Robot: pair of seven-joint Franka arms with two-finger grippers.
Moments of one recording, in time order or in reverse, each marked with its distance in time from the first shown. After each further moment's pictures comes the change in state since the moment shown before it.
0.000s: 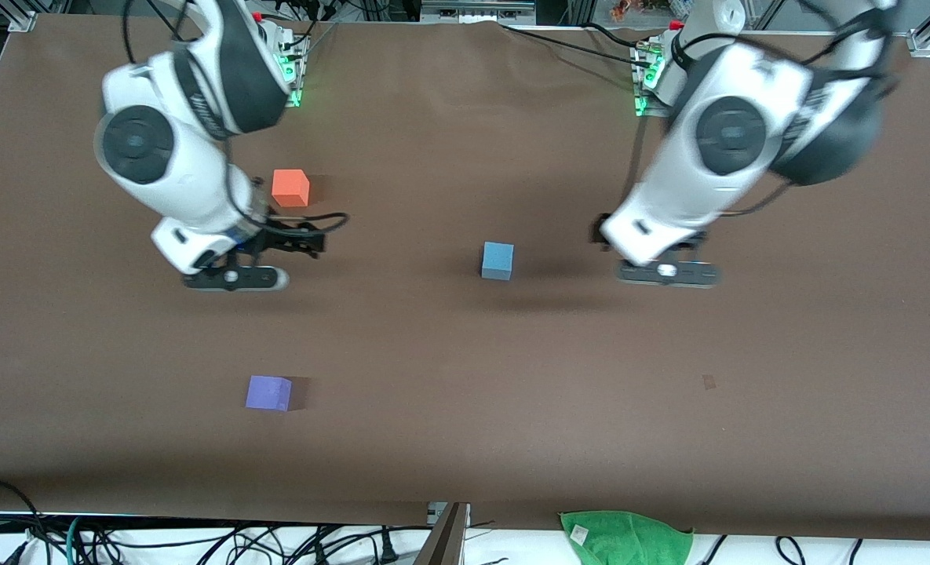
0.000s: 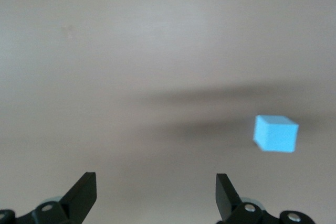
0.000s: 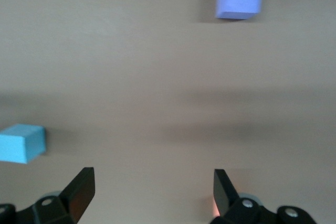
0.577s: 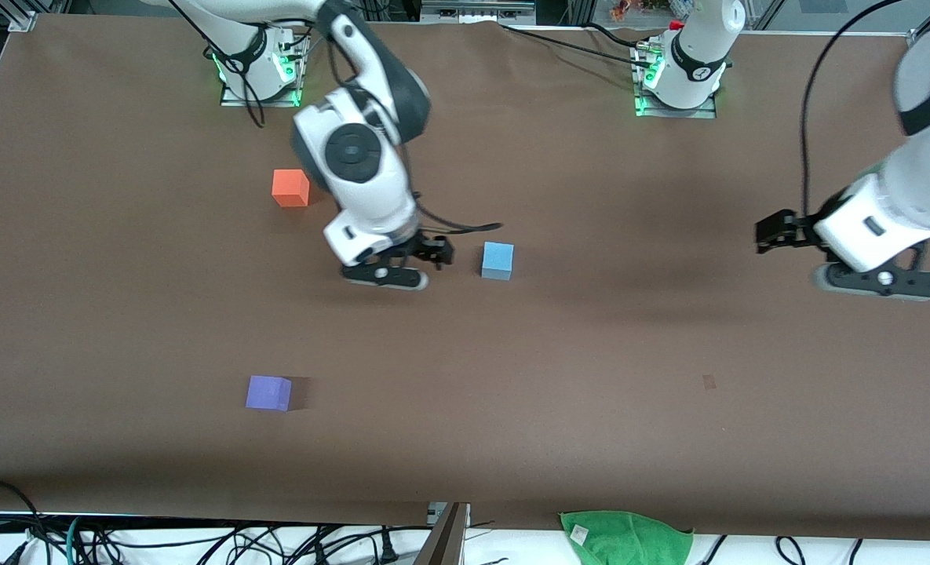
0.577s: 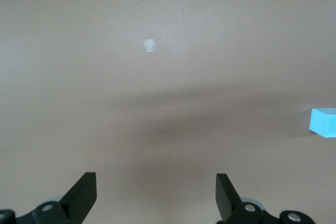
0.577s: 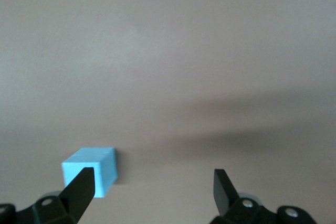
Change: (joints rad) left arm 0.269 -0.051 0.002 0.085 -0.001 -0.100 0.333; right arm 0.252 0.221 0.002 0.071 0.002 0.250 0.377
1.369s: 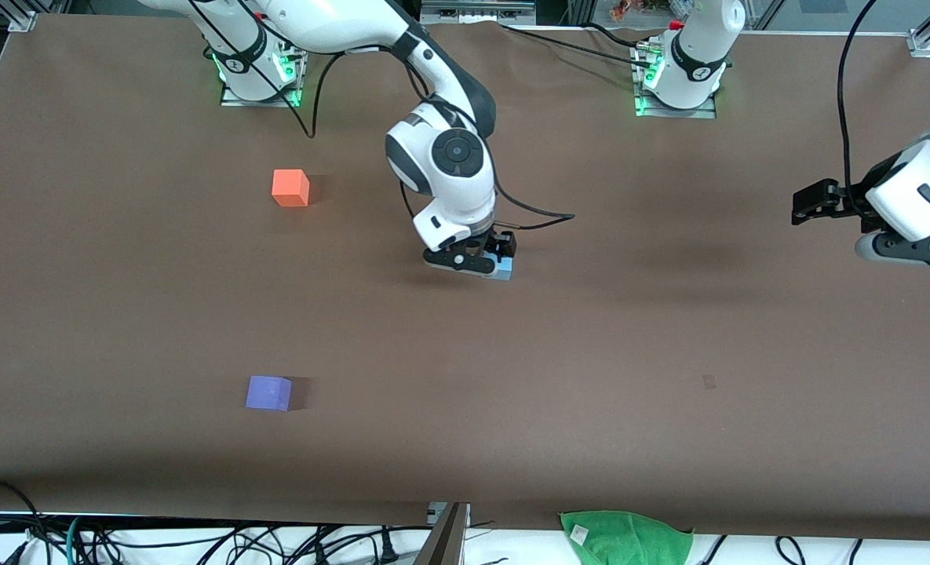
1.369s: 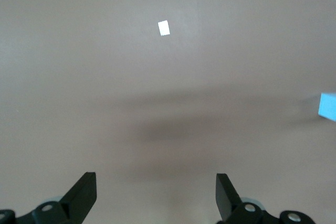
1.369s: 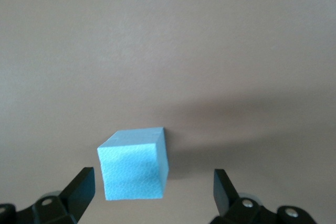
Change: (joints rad) left arm -0.095 -0.141 0.181 -0.143 -0.054 0.038 0.054; right arm 0.153 0.190 -0.006 0.087 -0.027 0.127 0.204
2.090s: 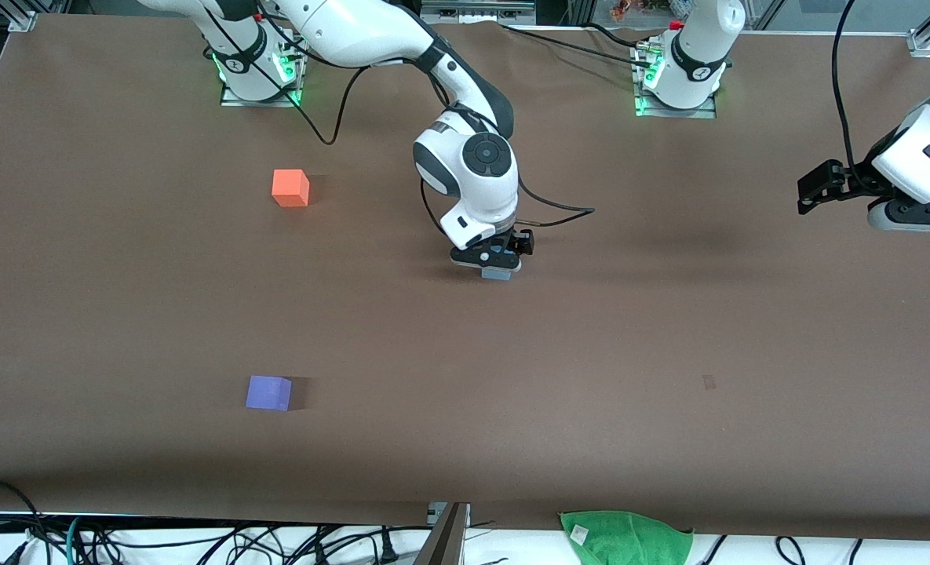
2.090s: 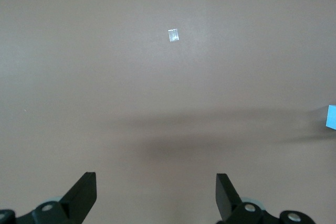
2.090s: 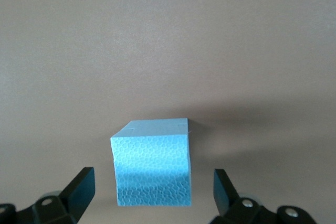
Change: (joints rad) left arm -0.081 -0.117 0.100 -0.155 -0.005 0.089 -0.020; right arm 0.046 0.101 -0.003 0.066 -0.020 0.045 0.012
